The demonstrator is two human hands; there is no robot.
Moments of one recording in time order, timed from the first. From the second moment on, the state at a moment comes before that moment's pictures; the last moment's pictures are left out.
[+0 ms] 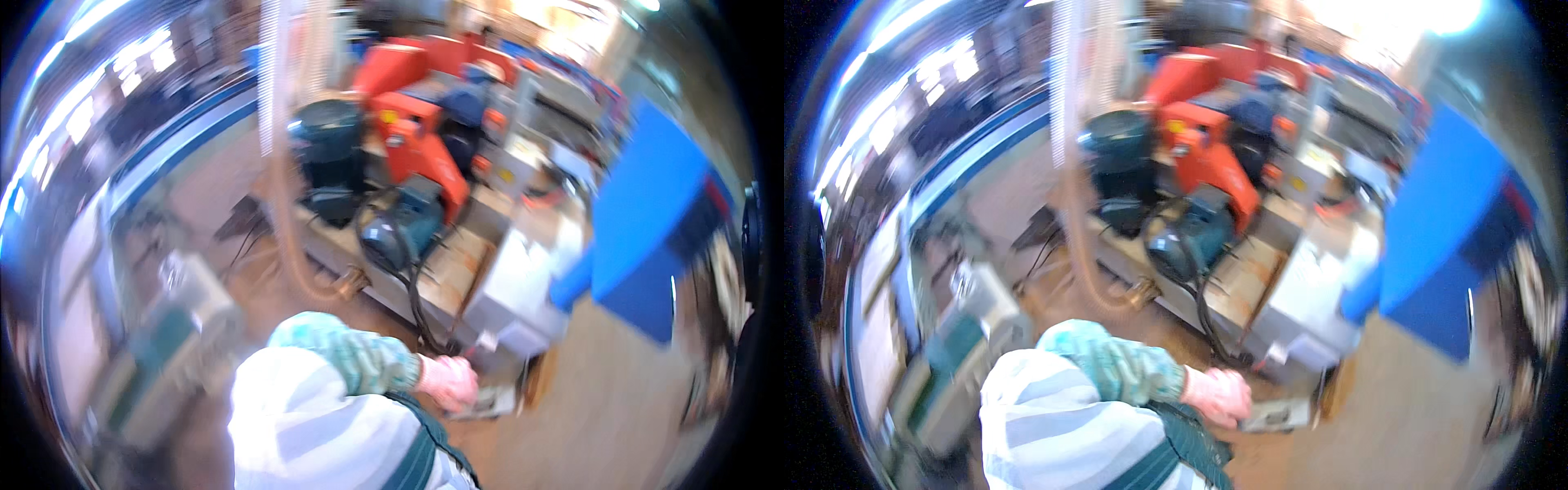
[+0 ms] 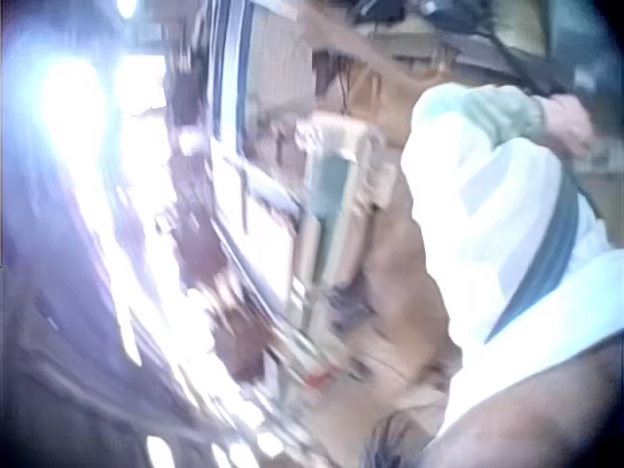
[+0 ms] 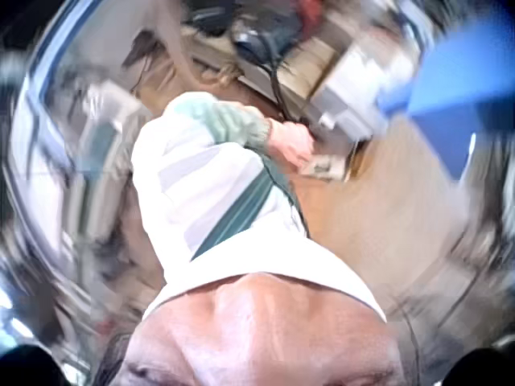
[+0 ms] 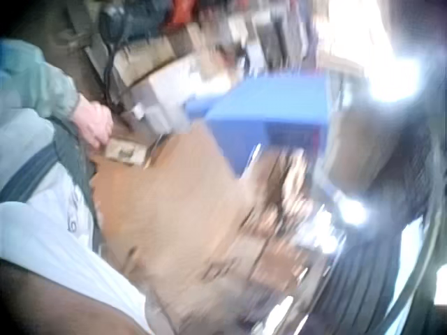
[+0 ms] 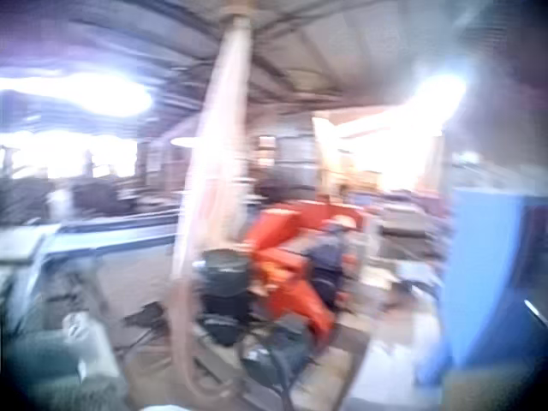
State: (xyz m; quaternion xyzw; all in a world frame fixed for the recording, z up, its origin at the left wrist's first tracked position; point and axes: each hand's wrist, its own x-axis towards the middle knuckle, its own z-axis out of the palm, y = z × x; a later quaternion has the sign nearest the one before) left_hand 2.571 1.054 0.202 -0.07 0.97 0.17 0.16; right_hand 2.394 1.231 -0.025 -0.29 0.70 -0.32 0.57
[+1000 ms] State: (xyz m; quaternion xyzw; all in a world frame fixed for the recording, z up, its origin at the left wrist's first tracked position) left_hand 2.437 1.094 0.163 -0.35 0.88 0.31 -0.04; right_hand 2.151 1.116 -0.024 -0.58 0.62 -0.01 0.53
